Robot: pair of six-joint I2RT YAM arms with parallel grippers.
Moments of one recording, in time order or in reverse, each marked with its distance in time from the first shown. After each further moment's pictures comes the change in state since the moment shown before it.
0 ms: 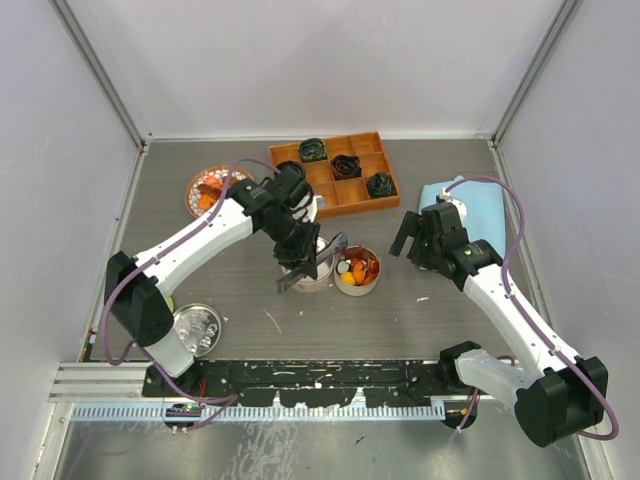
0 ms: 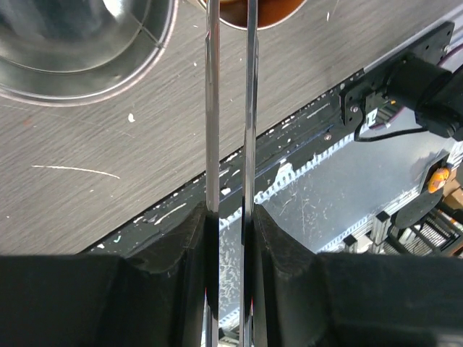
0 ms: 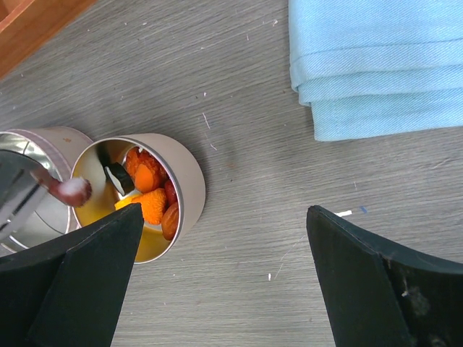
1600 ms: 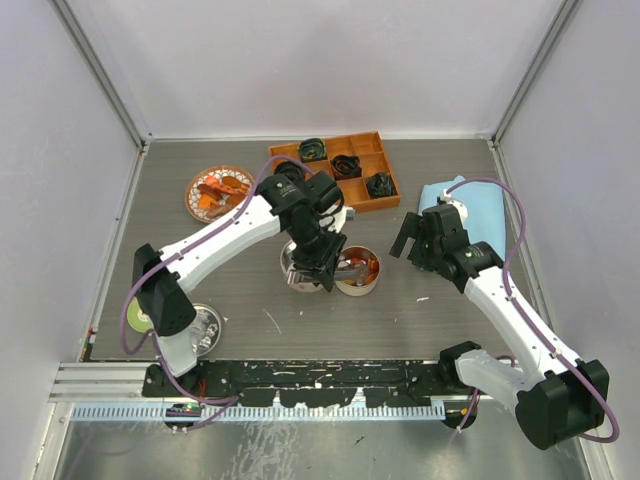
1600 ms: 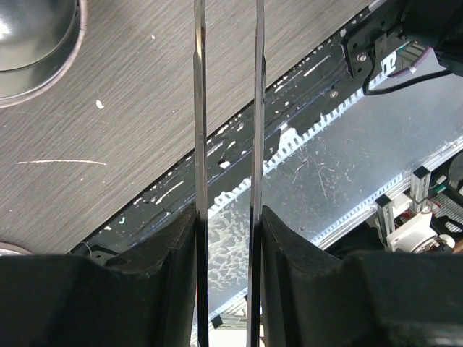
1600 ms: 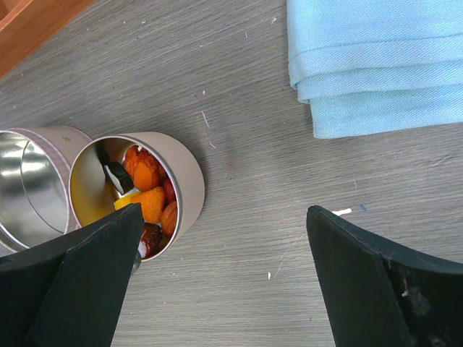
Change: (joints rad) left arm -0.161 0.145 0.239 -0.187 -0.013 0.090; right arm 0.000 -0.015 -0.013 0.000 0.000 0.006
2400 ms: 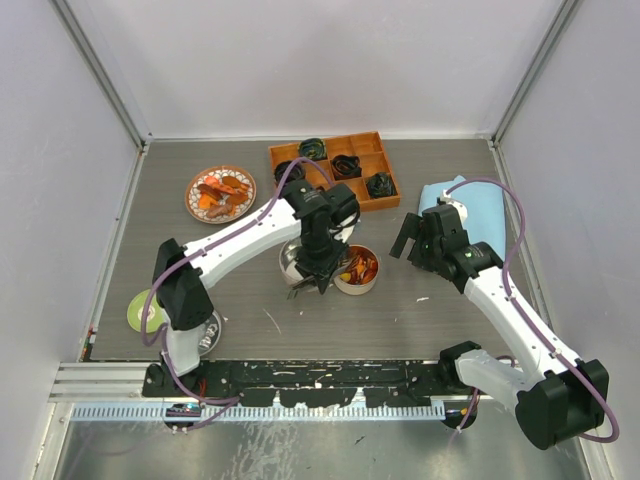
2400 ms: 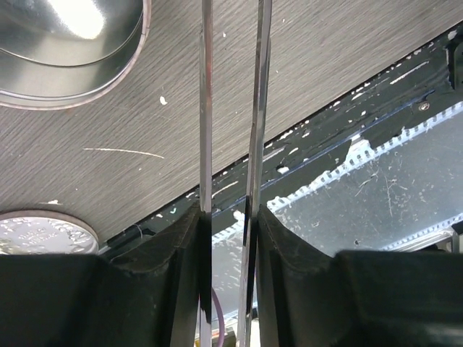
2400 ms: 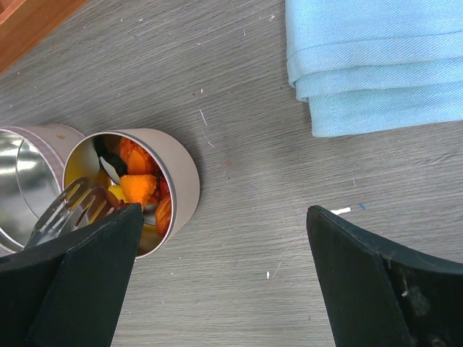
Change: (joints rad) left arm -0.058 0.108 0.072 -0.098 -0.209 0.042; right arm 0.000 0.000 -0.005 0.000 0.000 0.000
